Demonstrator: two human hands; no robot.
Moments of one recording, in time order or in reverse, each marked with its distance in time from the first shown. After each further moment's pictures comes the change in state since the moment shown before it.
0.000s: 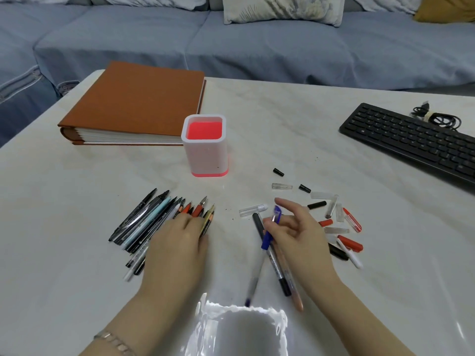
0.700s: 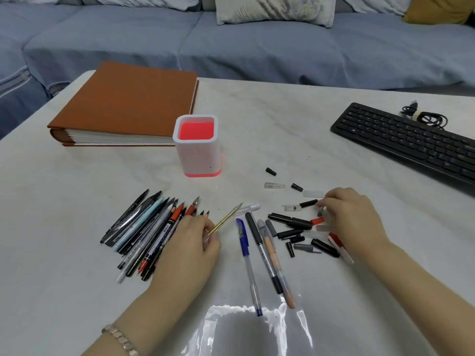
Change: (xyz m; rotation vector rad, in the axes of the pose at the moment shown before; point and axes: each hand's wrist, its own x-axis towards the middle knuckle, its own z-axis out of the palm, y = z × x) left_hand 0.001 0.026 0.001 -0.338 -0.053 -0.175; right_hand 0.058 0.025 -0.100 -1.117 0.016 -0.367
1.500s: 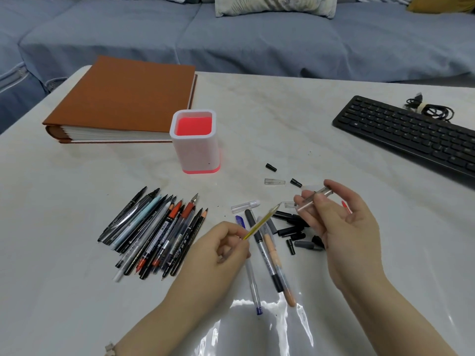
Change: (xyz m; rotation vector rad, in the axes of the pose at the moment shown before) left_hand -0.017 0.029 0.007 -0.576 -0.238 -0.105; right_hand -0.034 -0.089 -0.031 1.630 0.290 0.515
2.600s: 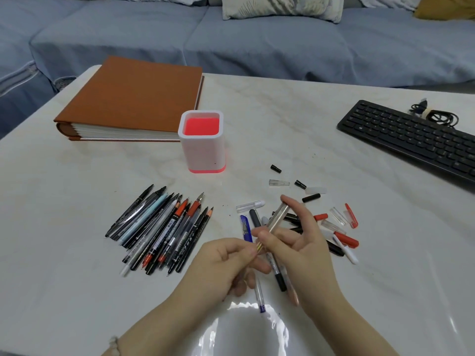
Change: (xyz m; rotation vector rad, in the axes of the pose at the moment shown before) left_hand -0.010 0.014 -0.001 -0.322 -0.167 -0.284; right_hand -0.031 0.034 0.020 -0.185 -0.281 0.077
